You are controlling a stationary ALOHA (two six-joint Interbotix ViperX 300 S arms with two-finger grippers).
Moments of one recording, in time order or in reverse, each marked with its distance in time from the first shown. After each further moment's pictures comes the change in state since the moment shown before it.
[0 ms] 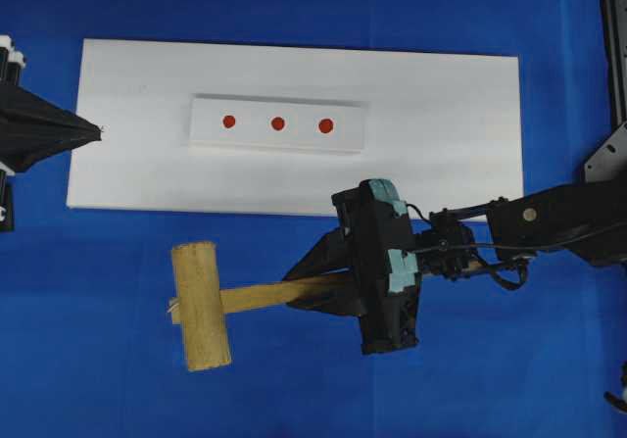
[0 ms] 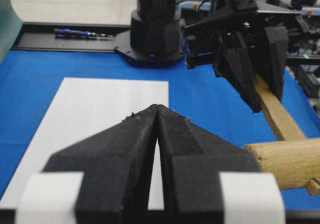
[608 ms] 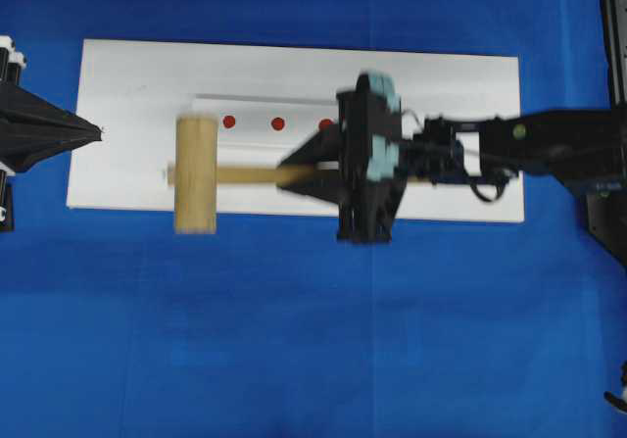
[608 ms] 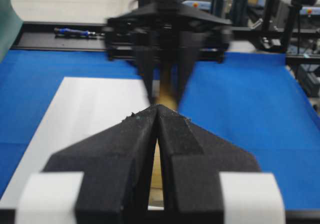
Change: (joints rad) left arm 0.000 0.002 0.000 0.002 0.000 0.000; right arm -0.259 -0.012 0.017 -0.011 0.011 -0.124
